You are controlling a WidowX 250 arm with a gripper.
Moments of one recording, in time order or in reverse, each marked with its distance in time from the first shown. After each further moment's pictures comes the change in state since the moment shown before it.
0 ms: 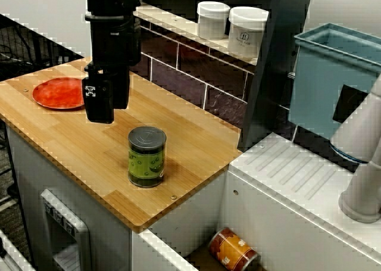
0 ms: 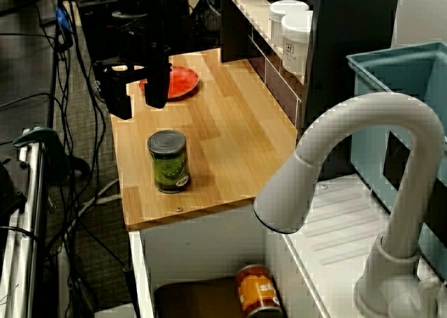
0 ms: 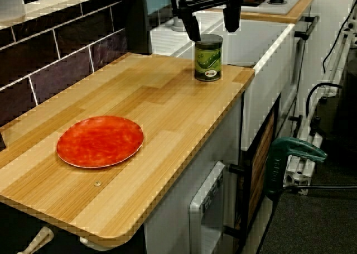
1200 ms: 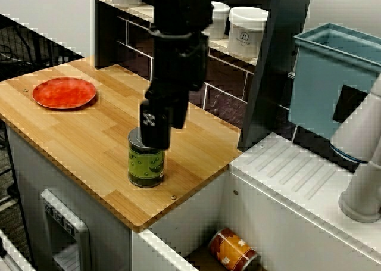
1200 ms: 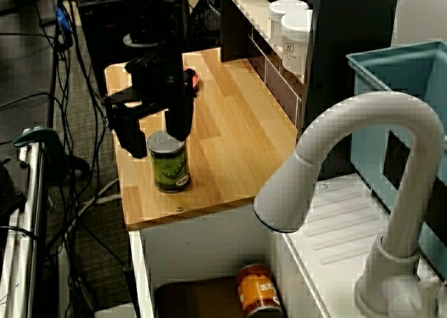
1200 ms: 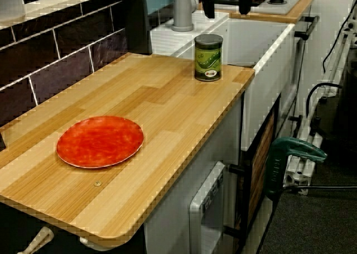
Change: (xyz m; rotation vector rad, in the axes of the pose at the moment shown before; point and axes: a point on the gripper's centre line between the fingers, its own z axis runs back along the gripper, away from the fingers) arm 0.077 -0.038 -0.011 0.102 0.073 -0.140
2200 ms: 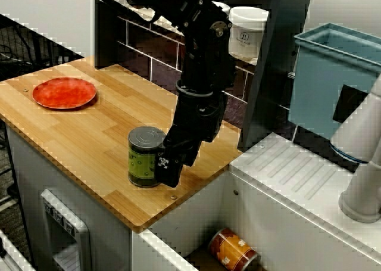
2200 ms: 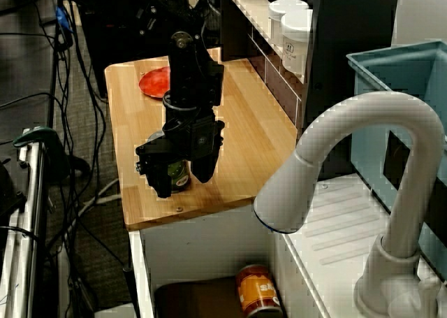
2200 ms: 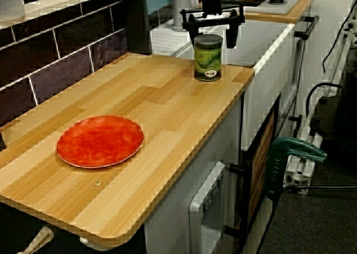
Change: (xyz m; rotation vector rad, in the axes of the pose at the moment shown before) arm -0.001 0.026 -0.054 -0.040 0.106 -0.068
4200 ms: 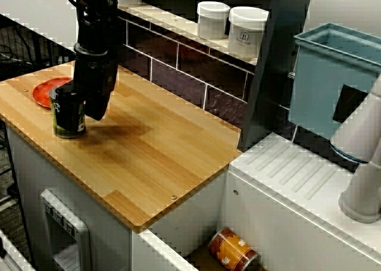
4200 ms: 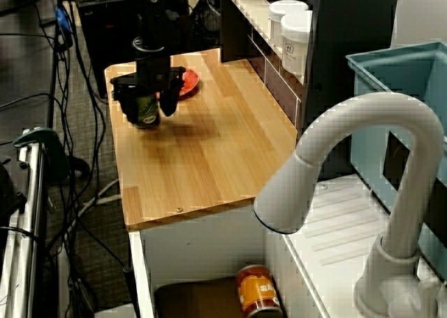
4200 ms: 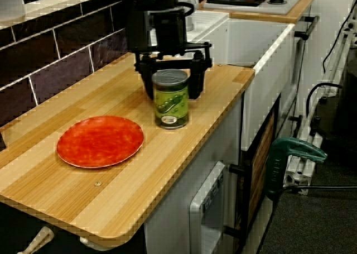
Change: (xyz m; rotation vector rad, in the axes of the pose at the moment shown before) arm -0.161 0.048 -0.013 0.012 0.075 -0.106
